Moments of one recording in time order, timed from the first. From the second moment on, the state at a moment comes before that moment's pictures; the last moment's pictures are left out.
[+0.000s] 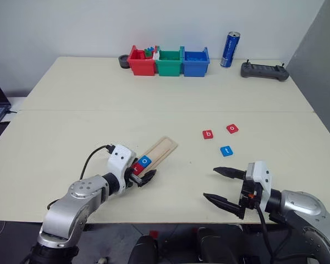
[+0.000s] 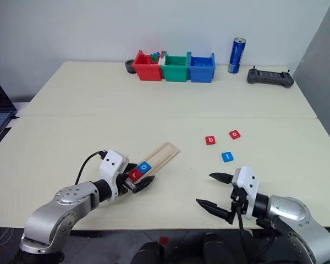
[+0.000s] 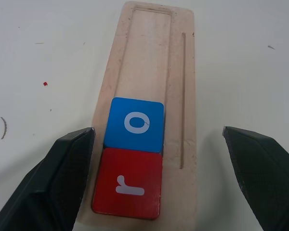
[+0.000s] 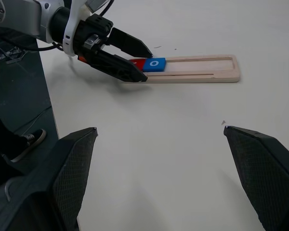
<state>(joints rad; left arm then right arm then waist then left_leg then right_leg) -0.06 0.58 0.01 -0.49 -0.40 0.86 -0.48 0.15 -0.66 0.00 -0.65 0.57 0.50 0.78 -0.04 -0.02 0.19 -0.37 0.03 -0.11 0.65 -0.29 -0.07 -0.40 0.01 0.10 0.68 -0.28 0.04</state>
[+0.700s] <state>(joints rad) -0.07 0.63 0.01 -0.44 -0.40 0.82 -0.57 0.12 -0.67 0.00 -0.71 0.64 0.58 0.76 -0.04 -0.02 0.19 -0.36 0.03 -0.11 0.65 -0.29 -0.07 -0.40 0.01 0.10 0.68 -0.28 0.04</state>
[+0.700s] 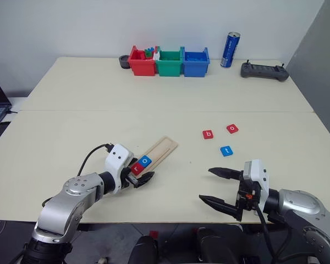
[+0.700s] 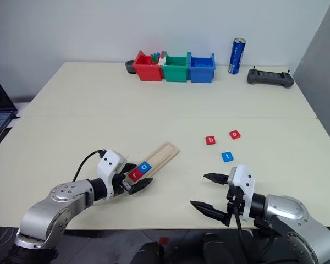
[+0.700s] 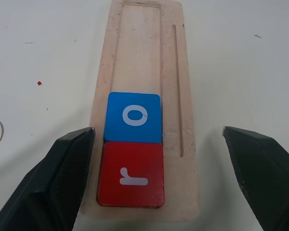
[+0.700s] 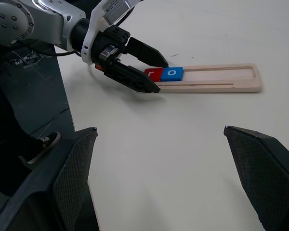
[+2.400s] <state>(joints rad) -0.09 0.77 -0.10 -0.29 -0.28 0.51 -0.81 0.05 -0.71 0.03 -0.70 0.54 0.52 0.77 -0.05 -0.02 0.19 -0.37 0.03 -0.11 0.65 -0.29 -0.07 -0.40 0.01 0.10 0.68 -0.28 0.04</state>
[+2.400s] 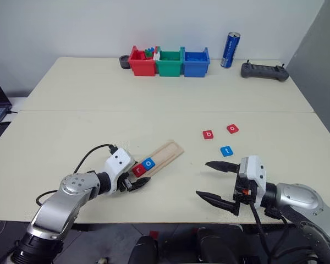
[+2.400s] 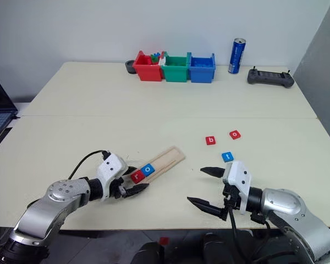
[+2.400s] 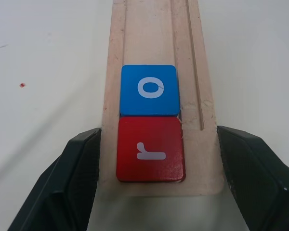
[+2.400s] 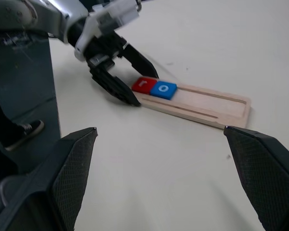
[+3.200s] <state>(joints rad) -0.37 0.72 -0.28 0.05 -0.16 0.10 -1.26 0.29 -0.89 -0.21 -0.76 0.54 0.53 0.87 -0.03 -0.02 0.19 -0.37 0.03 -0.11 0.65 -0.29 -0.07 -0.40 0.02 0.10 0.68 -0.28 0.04</state>
